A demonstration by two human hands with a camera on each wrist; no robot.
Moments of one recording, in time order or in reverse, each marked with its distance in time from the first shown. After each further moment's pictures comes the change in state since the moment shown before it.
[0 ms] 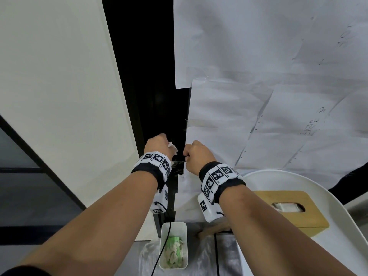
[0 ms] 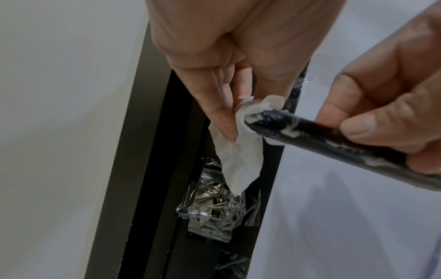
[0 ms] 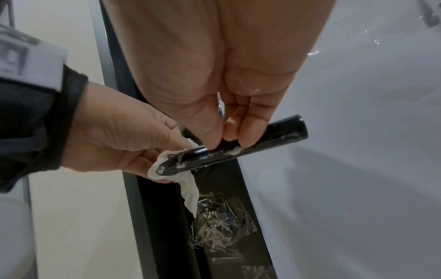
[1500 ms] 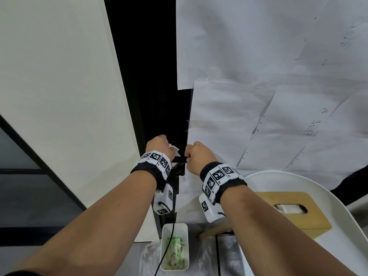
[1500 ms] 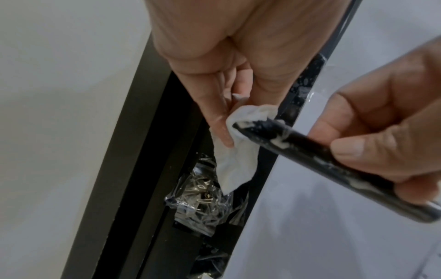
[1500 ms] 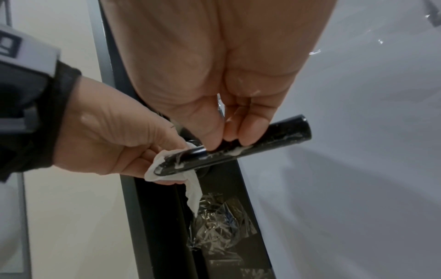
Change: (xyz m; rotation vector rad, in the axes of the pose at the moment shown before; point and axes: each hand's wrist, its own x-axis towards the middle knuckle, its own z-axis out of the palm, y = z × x) left_hand 0.005 -0.006 -0.001 -0.054 -0.026 0.058; right_hand 0.002 -0.004 -0.002 0.003 -0.015 0.014
